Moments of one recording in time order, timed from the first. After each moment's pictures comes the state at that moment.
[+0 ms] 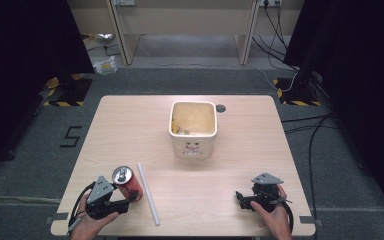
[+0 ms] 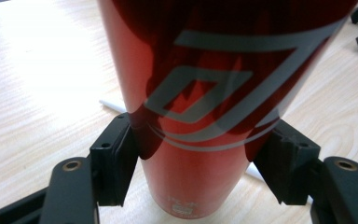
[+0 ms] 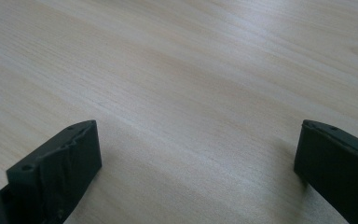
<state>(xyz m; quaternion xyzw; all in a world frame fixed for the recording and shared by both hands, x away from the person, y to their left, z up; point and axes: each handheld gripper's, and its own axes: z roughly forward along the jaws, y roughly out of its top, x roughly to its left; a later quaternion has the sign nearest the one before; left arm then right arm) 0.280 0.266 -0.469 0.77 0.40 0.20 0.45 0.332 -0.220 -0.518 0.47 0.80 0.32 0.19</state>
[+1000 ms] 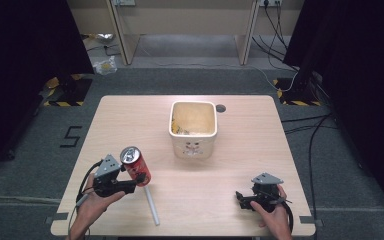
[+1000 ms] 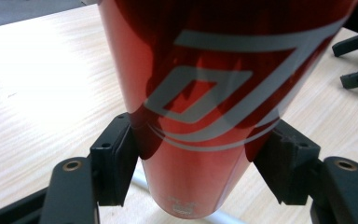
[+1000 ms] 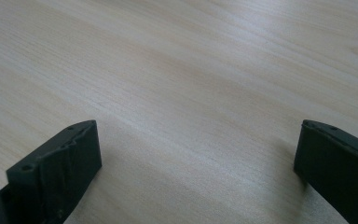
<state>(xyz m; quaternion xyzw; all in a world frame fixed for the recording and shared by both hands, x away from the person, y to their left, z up) 0.328 0.250 -0.435 0.78 0.38 0.18 0.46 0.332 -0.220 -0.518 0.46 0.80 0.32 0.20</state>
